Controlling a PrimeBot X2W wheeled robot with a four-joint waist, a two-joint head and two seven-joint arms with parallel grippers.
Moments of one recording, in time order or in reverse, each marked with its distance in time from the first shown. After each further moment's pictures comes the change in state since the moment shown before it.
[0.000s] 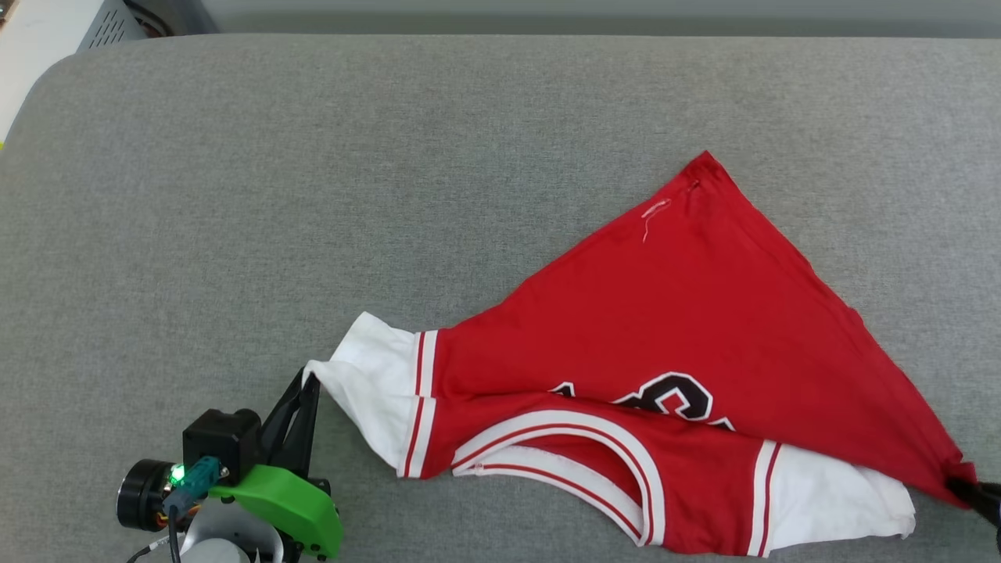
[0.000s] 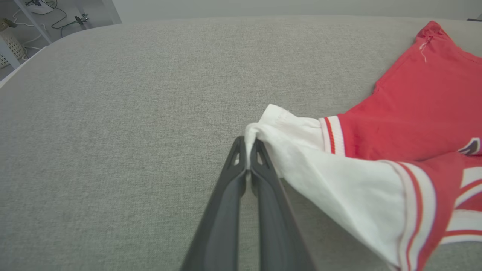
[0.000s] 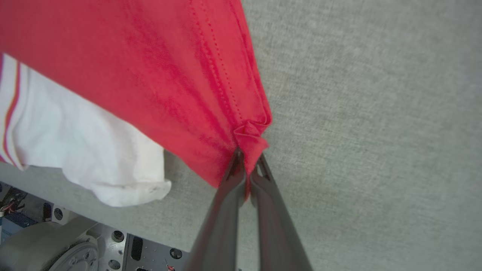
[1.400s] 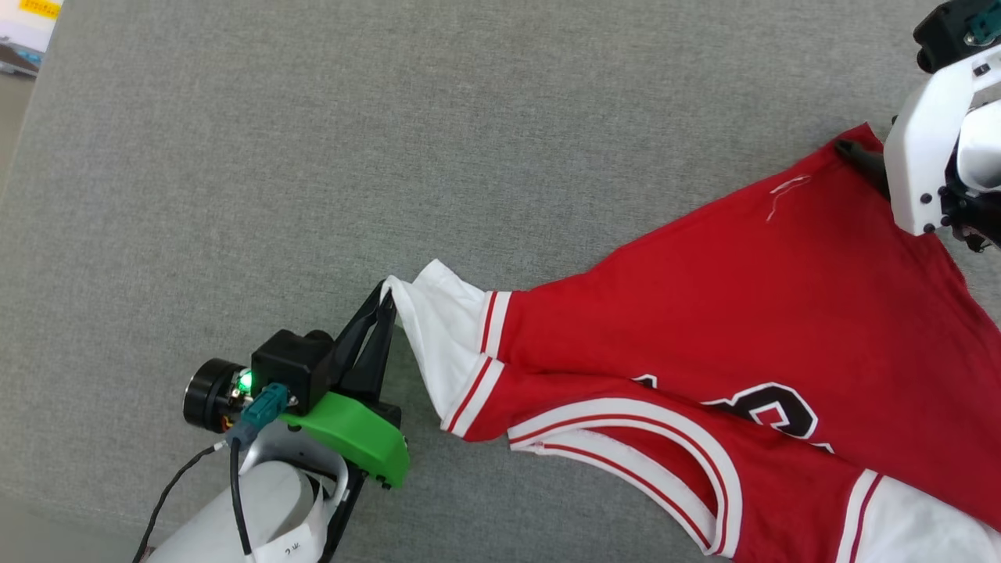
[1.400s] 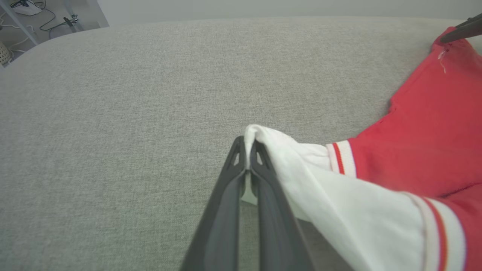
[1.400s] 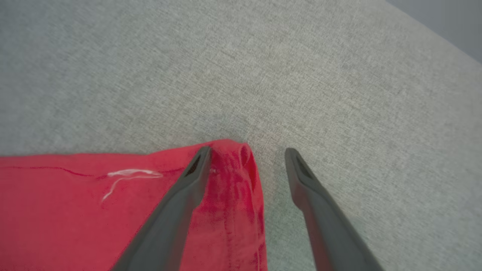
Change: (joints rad) left arm -0.195 -0.076 -0.074 -0.036 0.073 -0.029 0.045; right arm -0.932 0.293 0.276 0.362 -0.193 0.000 0.160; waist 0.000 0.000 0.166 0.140
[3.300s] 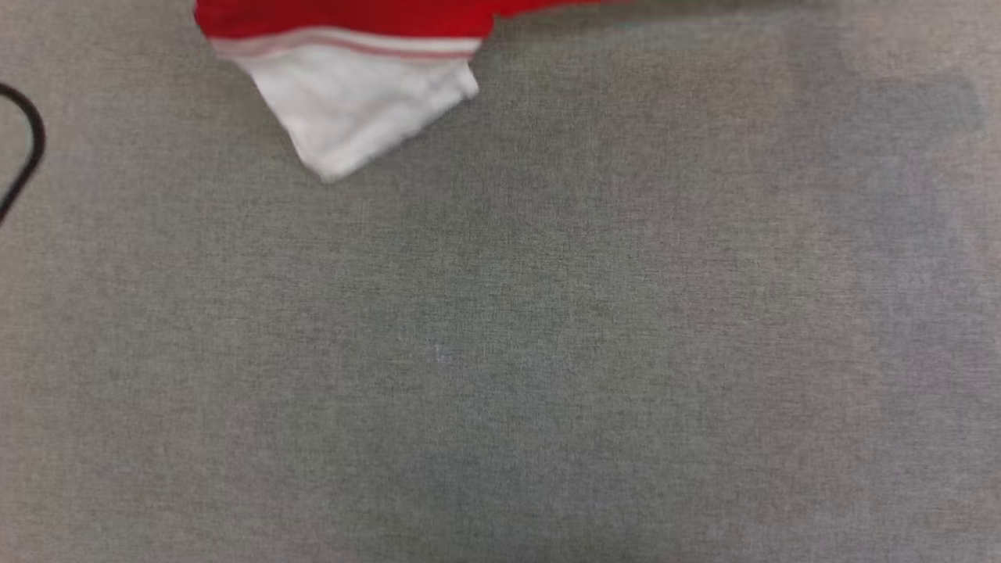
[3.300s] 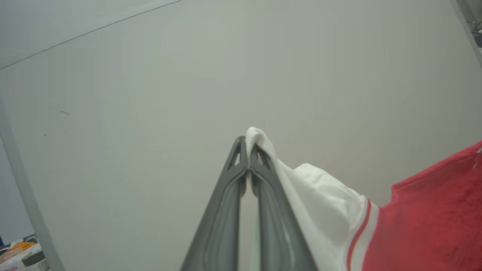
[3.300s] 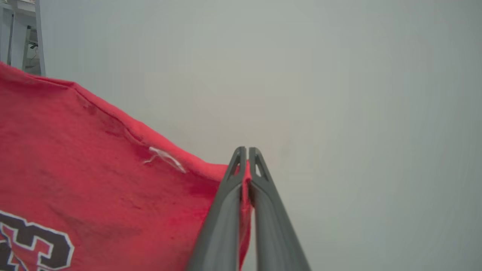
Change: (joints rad) left arm -1.245 0.001 0.182 0.229 0.157 -0.309 0.132; right arm -0.445 -0.027 -0.262 -0.210 -0.166 0.000 -0.436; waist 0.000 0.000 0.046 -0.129
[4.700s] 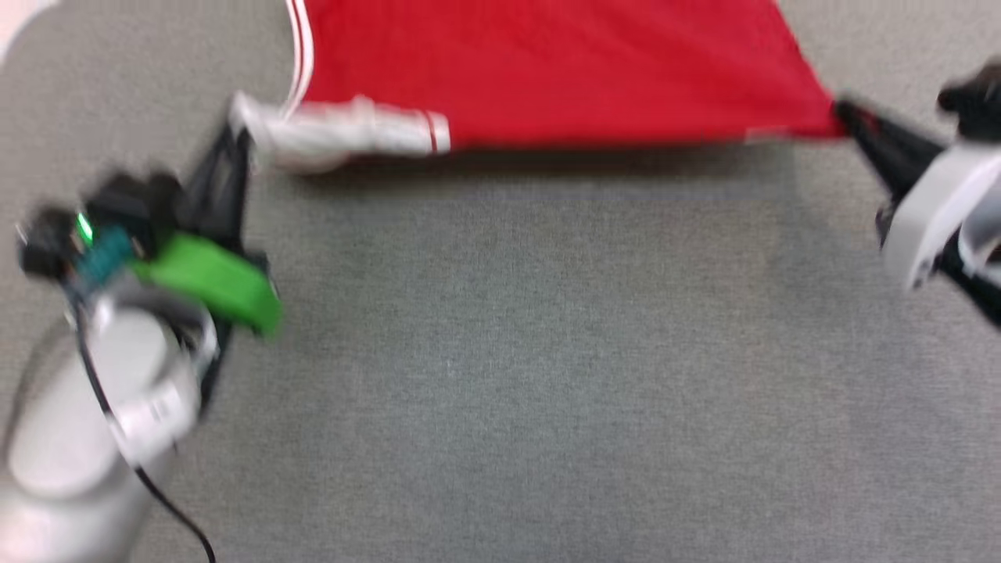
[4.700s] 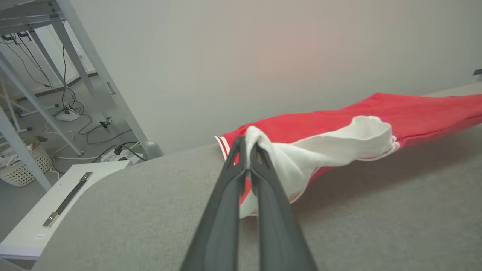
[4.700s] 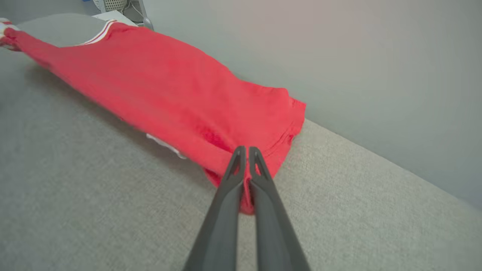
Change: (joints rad) left arm 0.969 0.076 -0.011 0.005 -0.123 0.128 -0.175; right arm 0.472 -0.102 0.558 0.188 0.303 0.000 -0.313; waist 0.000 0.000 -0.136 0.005
